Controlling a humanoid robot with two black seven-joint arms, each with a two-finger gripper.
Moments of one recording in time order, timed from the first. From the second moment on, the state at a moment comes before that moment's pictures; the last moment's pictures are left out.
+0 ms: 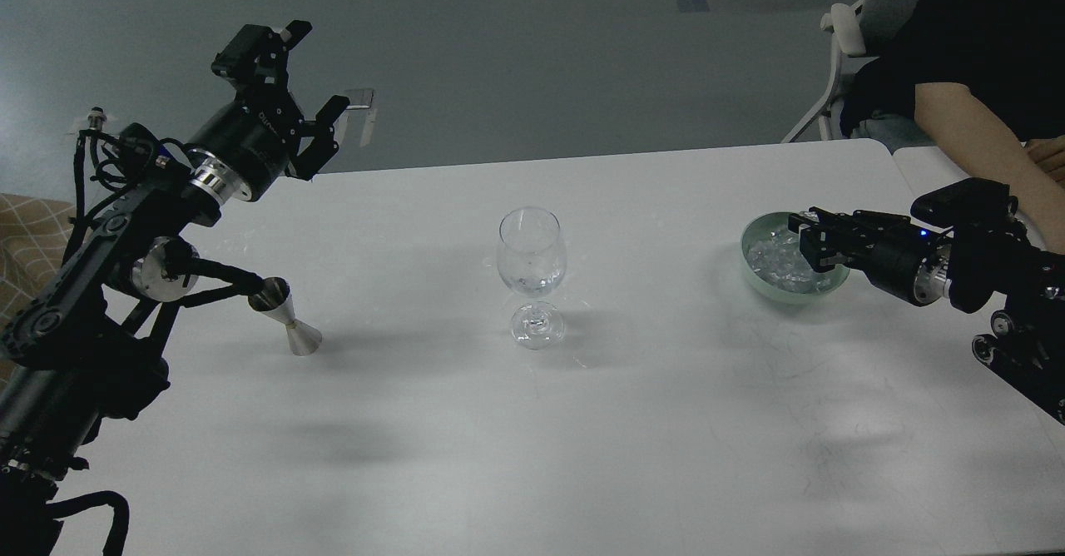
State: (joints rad) left arm -0.61 0.36 -1.20 -1.01 0.70 -0.36 -0.07; right arm 0.62 -0.62 0.57 0.92 -1.91 -0.04 0.34
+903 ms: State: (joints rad) left arm -0.61 0.36 -1.21 -1.01 0.70 -0.35 -0.07; right arm 0.94 -0.60 0.55 1.31 -1.92 0.18 0.29
